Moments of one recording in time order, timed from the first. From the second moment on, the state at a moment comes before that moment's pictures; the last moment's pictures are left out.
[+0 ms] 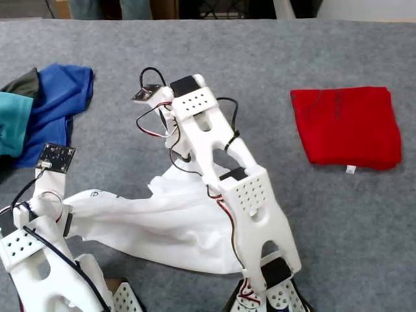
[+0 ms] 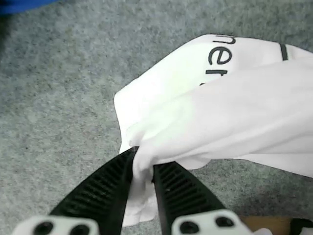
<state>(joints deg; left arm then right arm) -39.6 -56.9 64.3 74.2 -44.6 -27.7 51.3 -45.1 100.2 26.5</state>
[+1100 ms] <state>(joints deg) -29.1 -56.9 55.9 73.5 -25.3 -15.7 54.2 -69.6 100.5 17.6</state>
